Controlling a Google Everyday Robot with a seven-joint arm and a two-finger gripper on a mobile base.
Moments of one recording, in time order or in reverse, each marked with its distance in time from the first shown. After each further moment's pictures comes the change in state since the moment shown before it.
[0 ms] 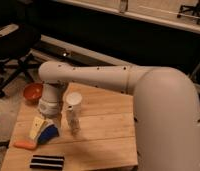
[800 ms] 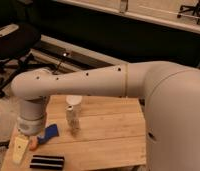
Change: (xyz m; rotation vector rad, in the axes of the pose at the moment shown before) arm 0.007 0.077 0.033 0.123 -0.015 -0.278
